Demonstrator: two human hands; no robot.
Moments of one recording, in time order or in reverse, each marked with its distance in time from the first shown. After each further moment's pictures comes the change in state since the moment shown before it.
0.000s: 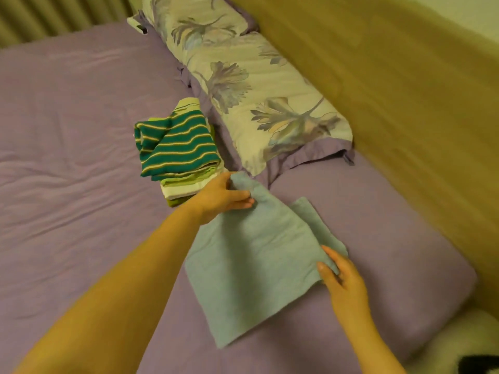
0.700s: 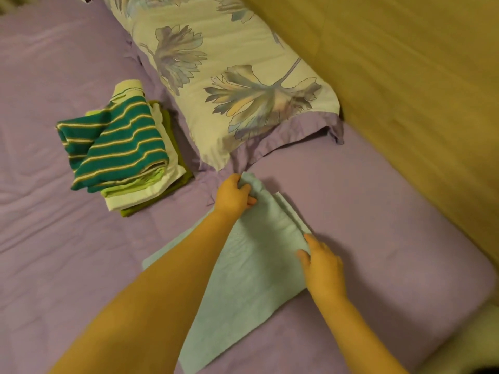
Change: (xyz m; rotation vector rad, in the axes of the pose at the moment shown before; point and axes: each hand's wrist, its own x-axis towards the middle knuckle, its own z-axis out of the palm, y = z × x) left_hand 0.134 -0.051 0.113 0.294 0.315 -0.030; right_hand 0.118 0.066 -0.009 -0.862 -0.119 0.080
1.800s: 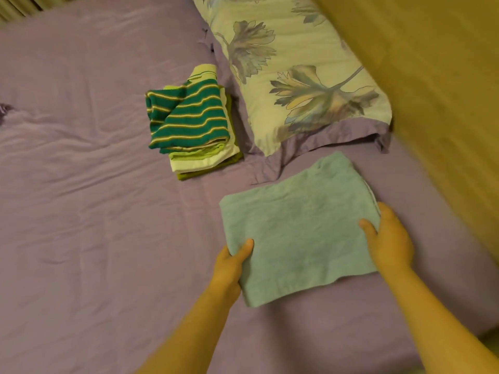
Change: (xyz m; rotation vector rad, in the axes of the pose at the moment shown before) left_hand -0.178 -0.106 -0.046 -0.787 0.122 -0.349; right_hand 0.018 0.018 -0.069 0.163 0.191 -0.072
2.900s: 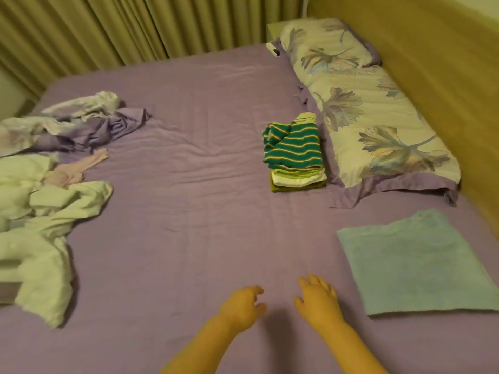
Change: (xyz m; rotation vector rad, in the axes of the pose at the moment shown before) left_hand -0.126 0.006 -0.206 1.229 -0.099 0.079; right_hand -0.251 -0.177 0.107 -0.601 -0.597 -0.491
